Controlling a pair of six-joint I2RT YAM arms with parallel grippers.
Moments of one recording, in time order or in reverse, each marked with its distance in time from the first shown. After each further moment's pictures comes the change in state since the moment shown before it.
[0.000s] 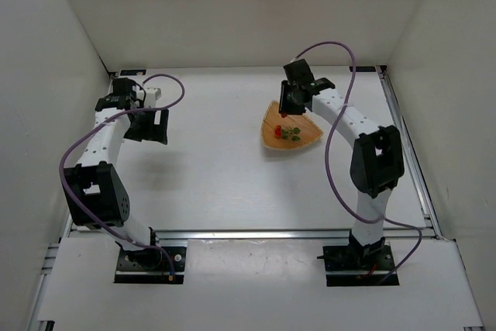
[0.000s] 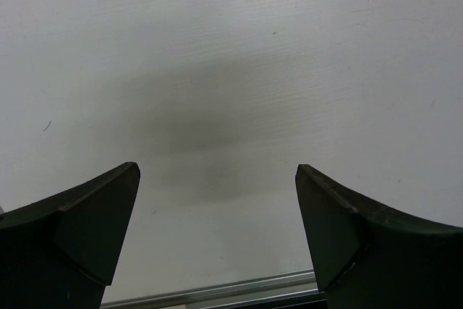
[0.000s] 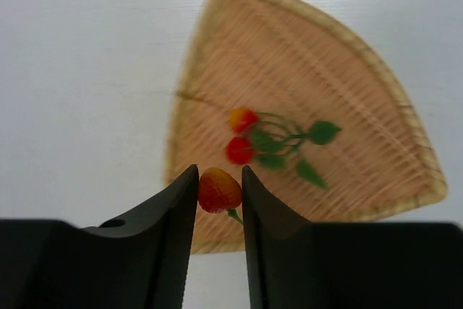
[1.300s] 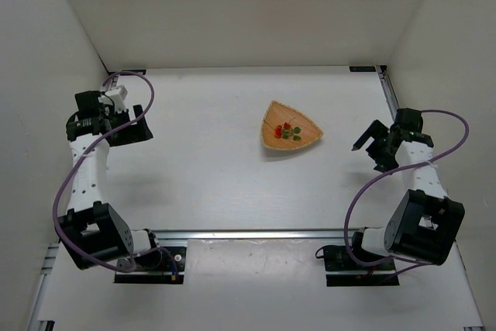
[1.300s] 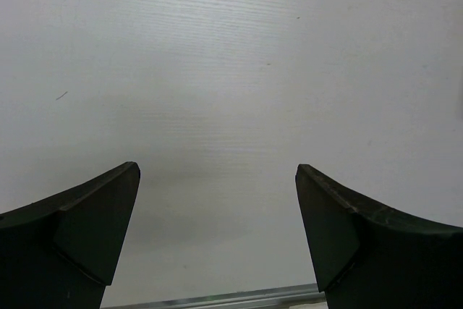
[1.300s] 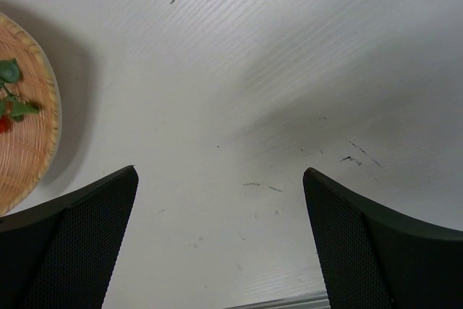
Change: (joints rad) left arm 0.209 -0.254 -0.134 0.098 0.142 -0.147; right arm -0.756 -0.591 -0.746 -0.040 -0.222 0.005
